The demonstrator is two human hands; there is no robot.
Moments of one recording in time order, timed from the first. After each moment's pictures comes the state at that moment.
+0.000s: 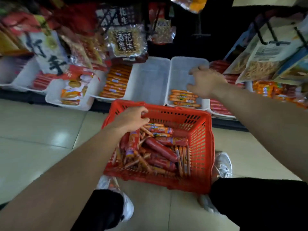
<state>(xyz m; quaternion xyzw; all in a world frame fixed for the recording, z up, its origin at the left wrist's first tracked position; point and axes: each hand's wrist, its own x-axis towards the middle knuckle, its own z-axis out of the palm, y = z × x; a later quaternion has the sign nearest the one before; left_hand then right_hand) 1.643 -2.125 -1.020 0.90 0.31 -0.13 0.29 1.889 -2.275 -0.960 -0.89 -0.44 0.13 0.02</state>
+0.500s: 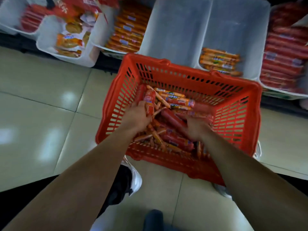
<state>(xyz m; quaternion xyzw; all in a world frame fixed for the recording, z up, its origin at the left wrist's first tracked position) 1.562 -2.135 -1.168 0.85 0.44 -0.19 0.23 1.726 -2.307 -1.210 -0.82 -0.39 0.42 -0.02</state>
